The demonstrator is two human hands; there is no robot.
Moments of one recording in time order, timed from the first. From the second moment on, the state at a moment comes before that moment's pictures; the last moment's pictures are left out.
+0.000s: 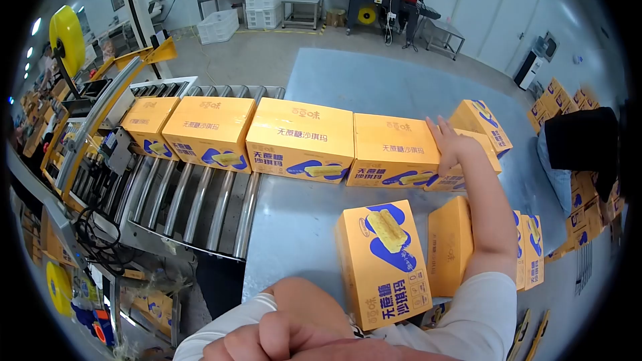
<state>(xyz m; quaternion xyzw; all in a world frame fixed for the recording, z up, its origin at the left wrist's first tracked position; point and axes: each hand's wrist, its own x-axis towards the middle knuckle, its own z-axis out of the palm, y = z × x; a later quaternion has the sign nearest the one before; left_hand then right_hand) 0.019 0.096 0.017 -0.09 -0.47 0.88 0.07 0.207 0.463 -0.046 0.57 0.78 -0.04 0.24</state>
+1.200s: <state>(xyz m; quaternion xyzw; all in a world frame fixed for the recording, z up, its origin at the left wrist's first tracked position) 0.006 0.091 0.000 0.04 -0.44 0.89 0.13 0.176 0.478 -0.078 0.45 0.89 -0.02 0.01</state>
